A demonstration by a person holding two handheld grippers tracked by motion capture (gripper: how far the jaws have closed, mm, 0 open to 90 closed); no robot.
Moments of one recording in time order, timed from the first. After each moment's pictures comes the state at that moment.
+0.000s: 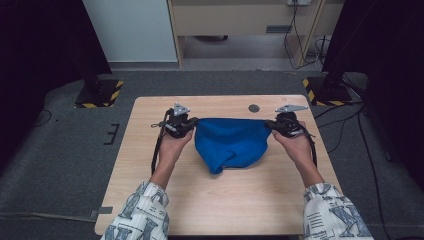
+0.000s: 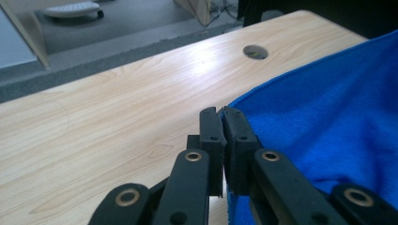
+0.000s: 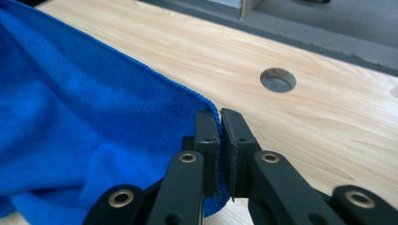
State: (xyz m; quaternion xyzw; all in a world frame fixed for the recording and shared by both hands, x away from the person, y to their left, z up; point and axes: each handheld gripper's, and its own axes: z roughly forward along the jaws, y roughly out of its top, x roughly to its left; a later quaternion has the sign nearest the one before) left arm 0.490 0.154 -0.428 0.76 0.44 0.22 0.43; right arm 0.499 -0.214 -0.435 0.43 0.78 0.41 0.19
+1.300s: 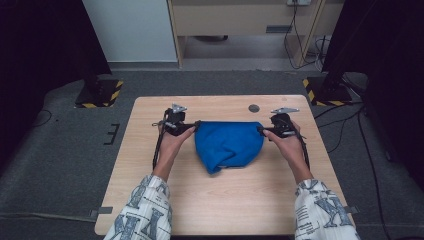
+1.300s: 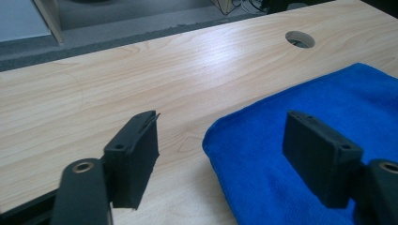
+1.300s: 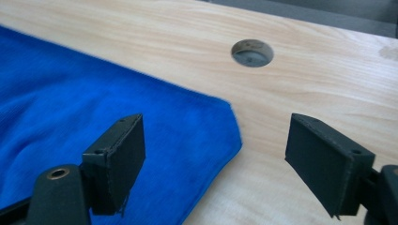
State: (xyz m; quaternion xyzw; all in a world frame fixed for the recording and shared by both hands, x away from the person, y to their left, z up) left arm 0.517 0.170 -0.458 0.75 0.47 0.22 0.41; right arm 0.525 -0.208 -0.477 0.49 0.76 0.38 0.21
